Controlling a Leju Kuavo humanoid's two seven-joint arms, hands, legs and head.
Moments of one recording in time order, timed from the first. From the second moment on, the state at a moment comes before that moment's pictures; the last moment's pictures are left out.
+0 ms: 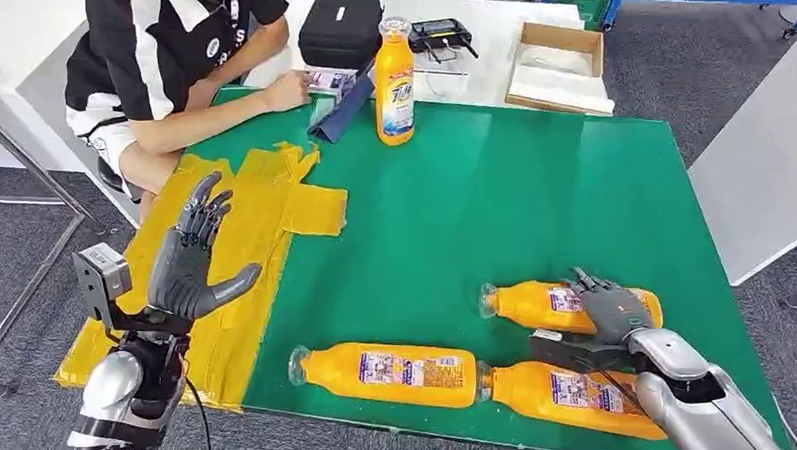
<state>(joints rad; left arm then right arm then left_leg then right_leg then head) -0.09 0.12 -0.08 -1.70 0.29 -0.15 -0.27 -0.34 -0.42 0.53 -1.09 0.94 0.10 0.02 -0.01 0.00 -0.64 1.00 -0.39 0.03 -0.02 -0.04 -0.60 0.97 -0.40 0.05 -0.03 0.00</state>
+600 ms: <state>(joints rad) -0.05 0.12 -0.08 -1.74 0.27 -0.15 -0.25 -0.26 -0.29 0.43 -1.27 1.02 -0.24 0.05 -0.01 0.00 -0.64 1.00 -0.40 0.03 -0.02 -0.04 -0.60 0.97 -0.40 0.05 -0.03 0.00</state>
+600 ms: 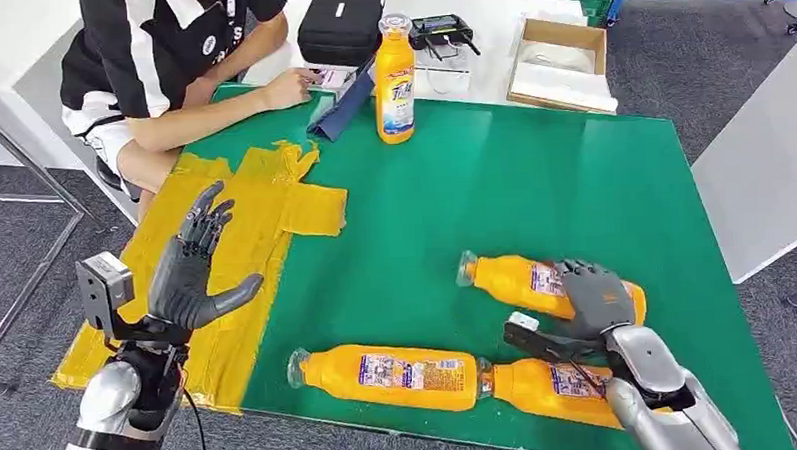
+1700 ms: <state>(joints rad) -0.28 0.04 -0.51 -1.67 0.28 -0.13 -0.19 -0.34 0.06 0.52 -1.35 0.33 -0.22 -0.27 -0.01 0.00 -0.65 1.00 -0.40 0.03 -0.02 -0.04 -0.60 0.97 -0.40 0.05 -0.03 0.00</state>
